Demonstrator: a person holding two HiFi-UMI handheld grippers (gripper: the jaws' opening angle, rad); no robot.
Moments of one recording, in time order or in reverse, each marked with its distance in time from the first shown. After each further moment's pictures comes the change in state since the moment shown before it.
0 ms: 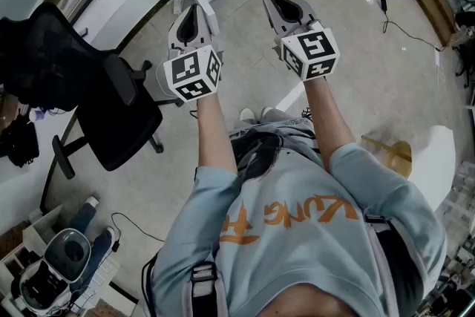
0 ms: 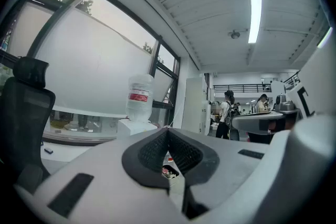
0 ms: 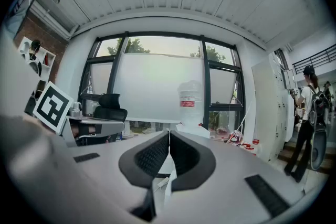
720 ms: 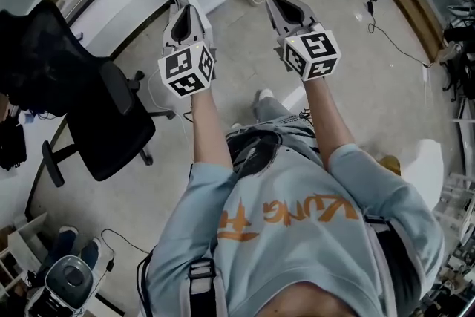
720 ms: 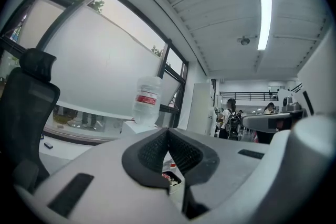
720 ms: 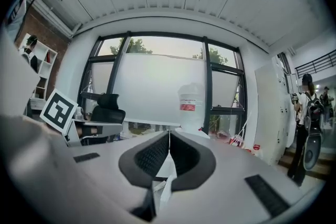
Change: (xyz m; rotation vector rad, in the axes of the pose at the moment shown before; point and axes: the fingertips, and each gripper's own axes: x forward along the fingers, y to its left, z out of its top) left arm 0.023 0.043 0.008 -0.063 -0.037 0.047; right arm 0.030 -0.008 0.017 -0.017 -0.017 0.008
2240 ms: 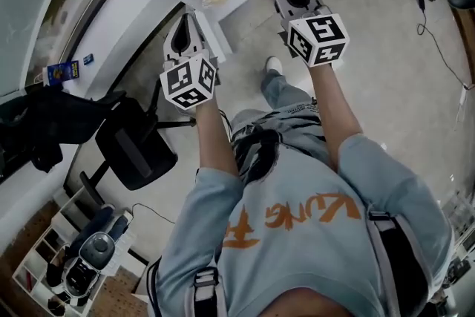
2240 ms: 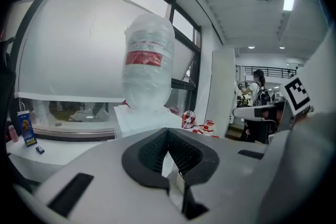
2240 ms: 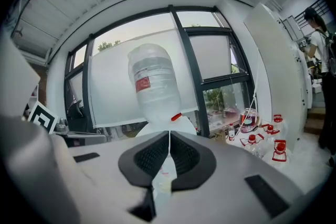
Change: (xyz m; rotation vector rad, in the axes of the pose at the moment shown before) left arm 0.398 0.055 -0.079 0.063 0.255 0.167; right arm 0.361 -0.297 -0.101 0.287 0.111 0.091
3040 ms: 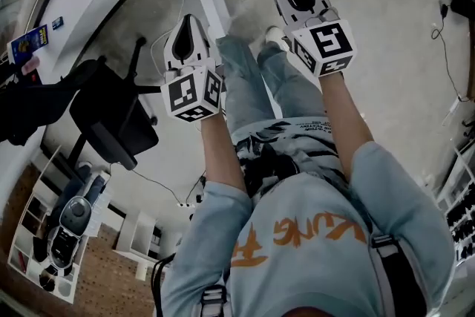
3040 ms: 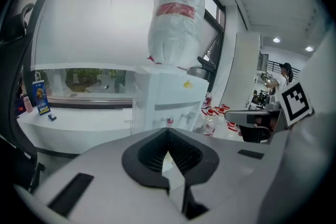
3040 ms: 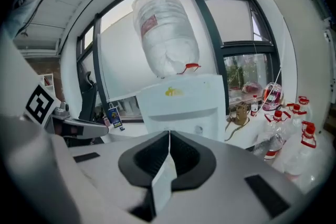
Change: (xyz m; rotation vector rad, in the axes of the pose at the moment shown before) left arm 0.028 0.063 -0.143 -0.126 0.188 0.138; right arm 0.096 0.023 -0.158 -0.064 0.232 0.178
